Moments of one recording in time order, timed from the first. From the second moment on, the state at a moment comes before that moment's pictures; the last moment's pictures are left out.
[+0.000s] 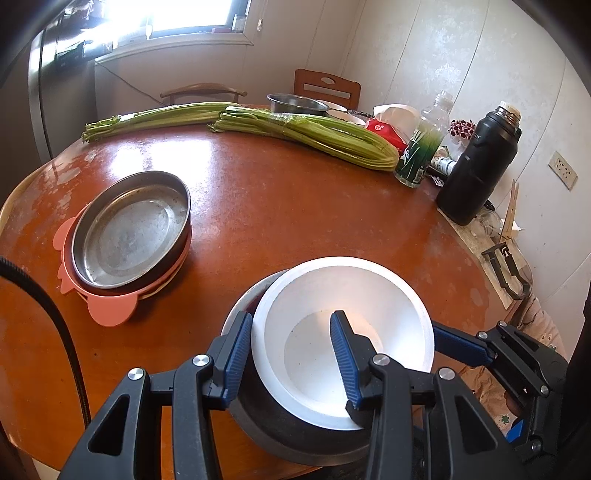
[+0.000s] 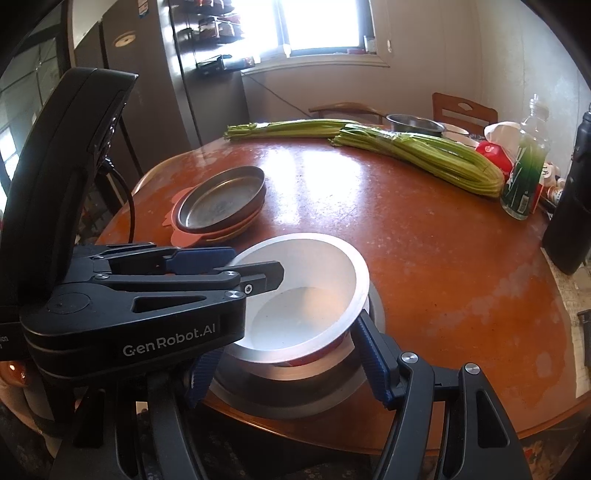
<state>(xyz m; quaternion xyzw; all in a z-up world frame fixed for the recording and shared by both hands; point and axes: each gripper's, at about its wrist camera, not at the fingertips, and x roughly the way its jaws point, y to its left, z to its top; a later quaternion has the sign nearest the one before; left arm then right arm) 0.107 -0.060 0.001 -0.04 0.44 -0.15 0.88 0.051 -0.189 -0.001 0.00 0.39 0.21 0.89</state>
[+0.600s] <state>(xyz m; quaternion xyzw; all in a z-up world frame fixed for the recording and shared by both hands) 0.100 -0.047 0.010 -0.05 0.43 -0.15 0.89 0.045 -0.207 0.012 0.01 0.37 0.20 0.91</state>
